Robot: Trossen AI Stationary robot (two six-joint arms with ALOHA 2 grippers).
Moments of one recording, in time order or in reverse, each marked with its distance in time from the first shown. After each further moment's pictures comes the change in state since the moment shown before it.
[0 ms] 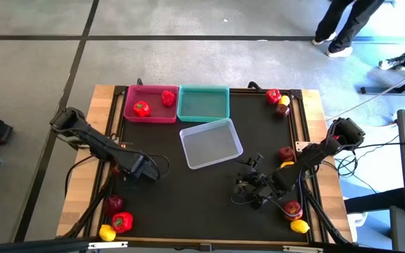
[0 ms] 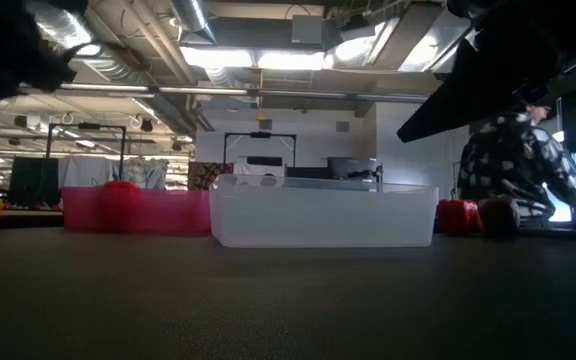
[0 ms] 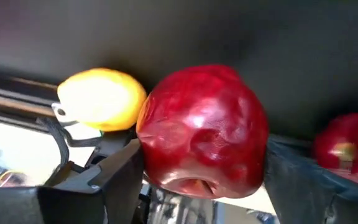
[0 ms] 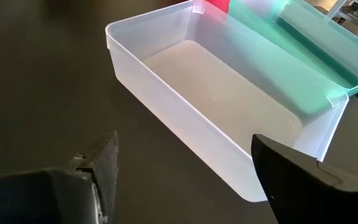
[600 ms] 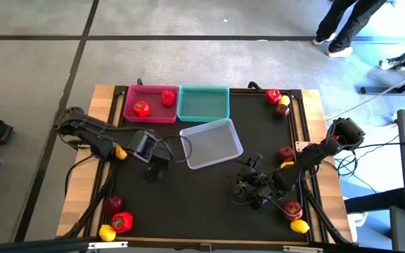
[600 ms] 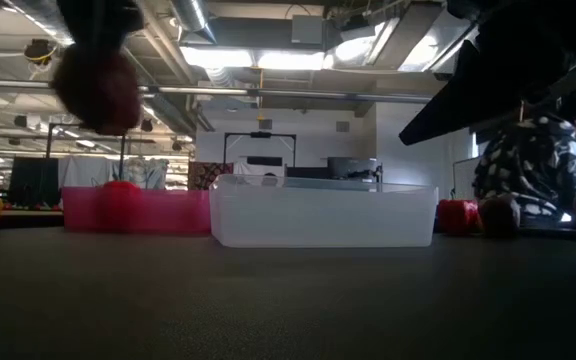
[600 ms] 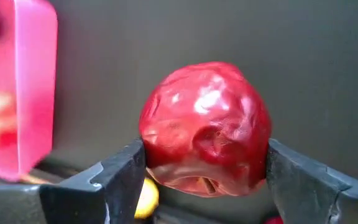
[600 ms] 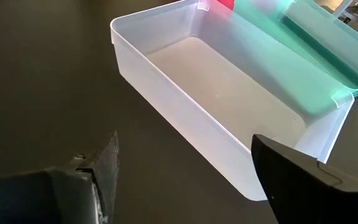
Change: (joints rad) left arm 0.163 0.051 0.440 0.035 -0.261 0.051; right arm 0.000 -0.001 0.001 0.000 -0.019 -0.020
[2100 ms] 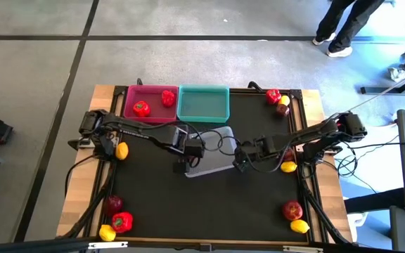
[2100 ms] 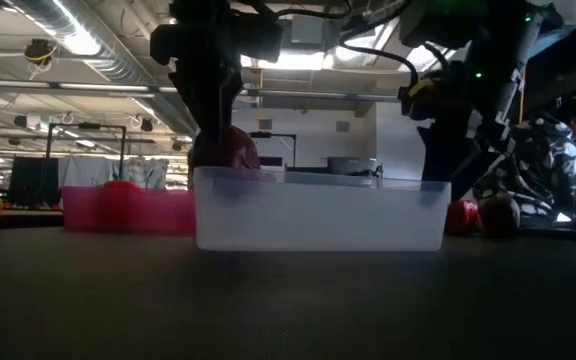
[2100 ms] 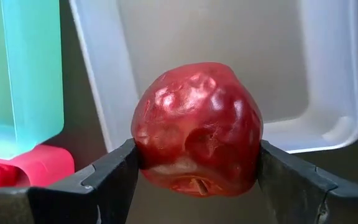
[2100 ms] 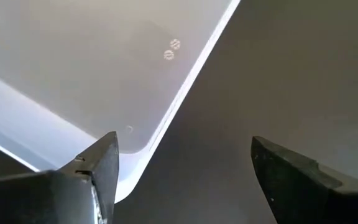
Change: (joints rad) left arm 0.190 0.265 0.037 0.357 -0.100 0.408; right arm -0.442 -0.083 0.010 -0.330 -0.636 0.159
